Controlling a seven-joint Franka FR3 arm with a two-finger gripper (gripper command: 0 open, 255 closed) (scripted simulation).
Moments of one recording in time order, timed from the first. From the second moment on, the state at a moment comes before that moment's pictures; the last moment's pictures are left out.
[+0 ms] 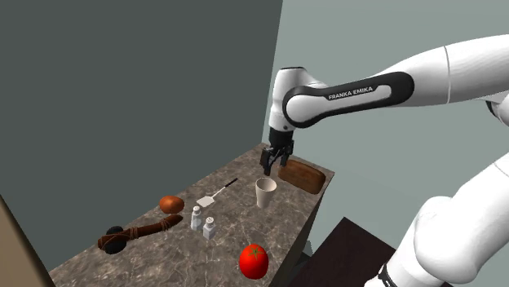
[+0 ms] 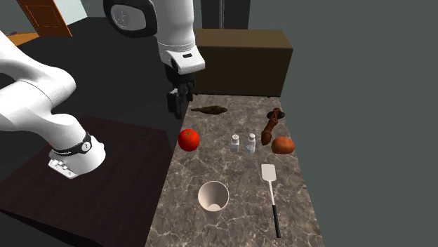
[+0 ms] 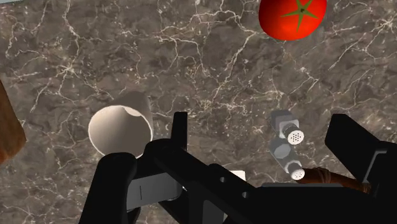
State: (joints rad) arm 0.04 -0.23 0.15 -2.25 0.06 1.98 0.14
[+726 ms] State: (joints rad) arm 0.09 0.18 0.22 -2.04 -0.02 2.12 0.31
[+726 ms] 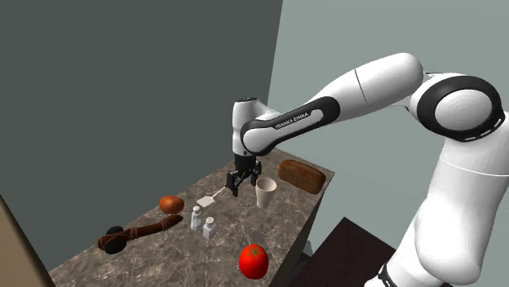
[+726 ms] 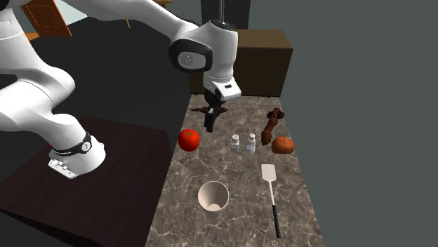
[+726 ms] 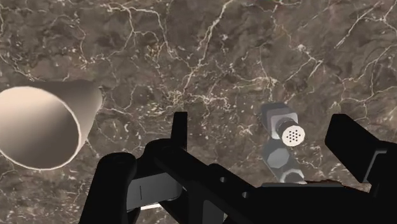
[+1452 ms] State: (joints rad) arm 0.20 0.63 0.21 -1.66 -0.10 2.12 0.44
